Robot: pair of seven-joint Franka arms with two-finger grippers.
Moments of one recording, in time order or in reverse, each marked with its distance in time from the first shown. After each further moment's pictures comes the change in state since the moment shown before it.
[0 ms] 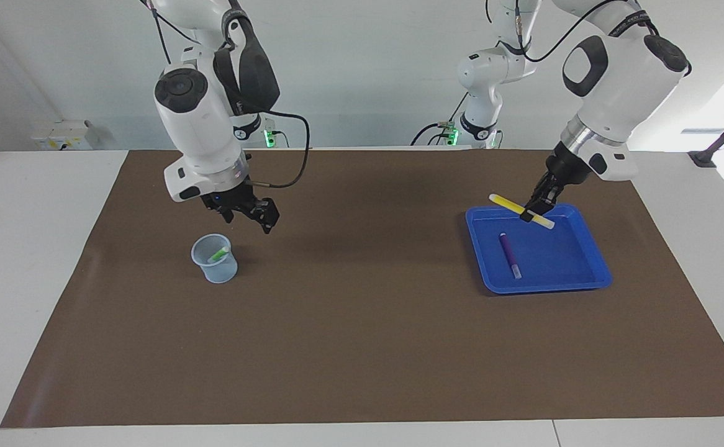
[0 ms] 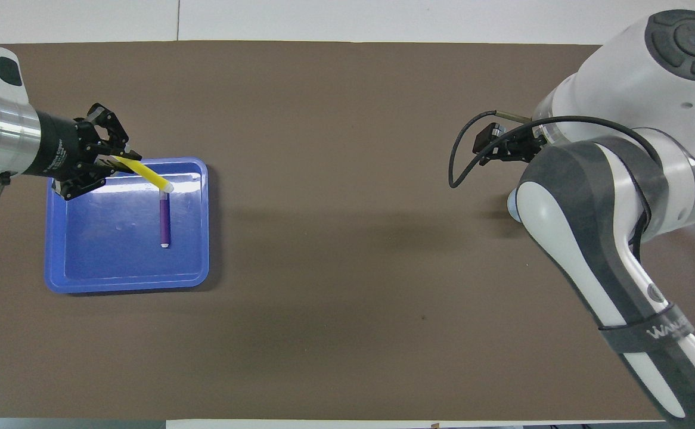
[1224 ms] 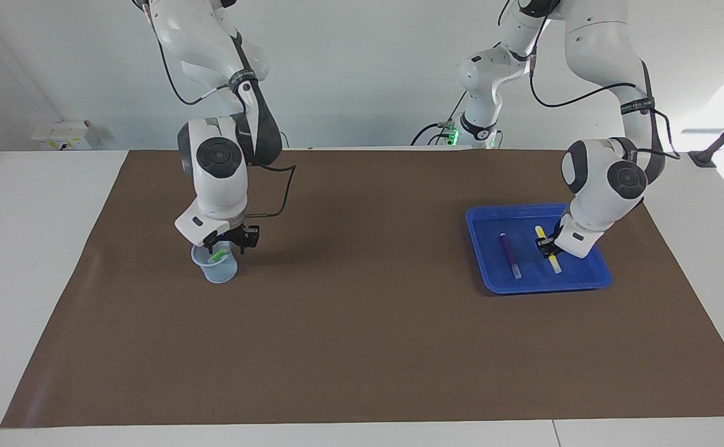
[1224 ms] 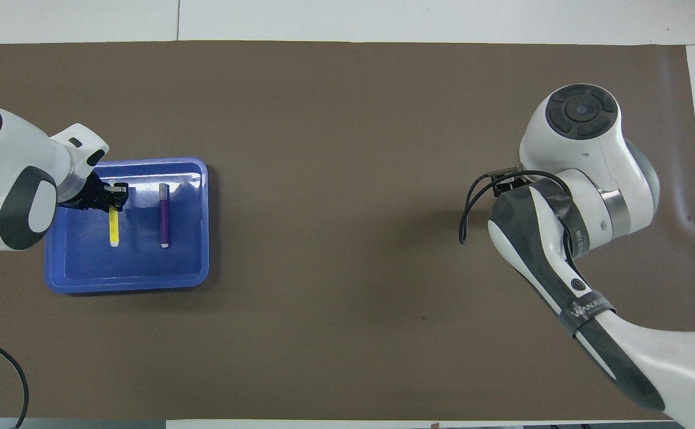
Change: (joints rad) left arm 0.092 0.252 -0.005 -0.204 0.417 0.225 0.704; right arm -0.016 0.030 0.008 -0.231 -0.251 0.171 -0.258
